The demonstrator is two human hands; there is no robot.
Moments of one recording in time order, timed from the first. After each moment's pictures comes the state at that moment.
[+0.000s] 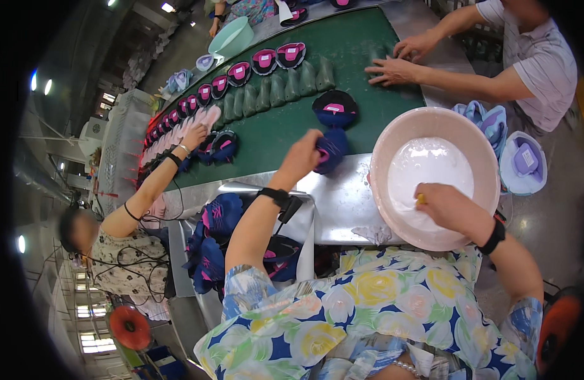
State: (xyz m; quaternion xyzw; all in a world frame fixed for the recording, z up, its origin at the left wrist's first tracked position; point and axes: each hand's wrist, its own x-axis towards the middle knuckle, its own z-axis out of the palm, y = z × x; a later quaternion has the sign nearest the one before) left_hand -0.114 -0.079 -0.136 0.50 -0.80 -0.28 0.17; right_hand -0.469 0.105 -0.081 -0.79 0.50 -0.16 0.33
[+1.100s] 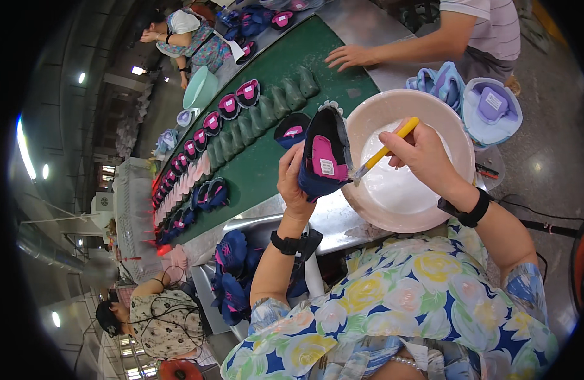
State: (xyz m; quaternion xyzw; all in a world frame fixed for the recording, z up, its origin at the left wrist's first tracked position) left_hand -0.232 -0.002 -0.082 0.23 -0.82 -0.17 0.50; right_hand -0.492 0.099 -0.049 -0.39 0.56 -0.57 0.45
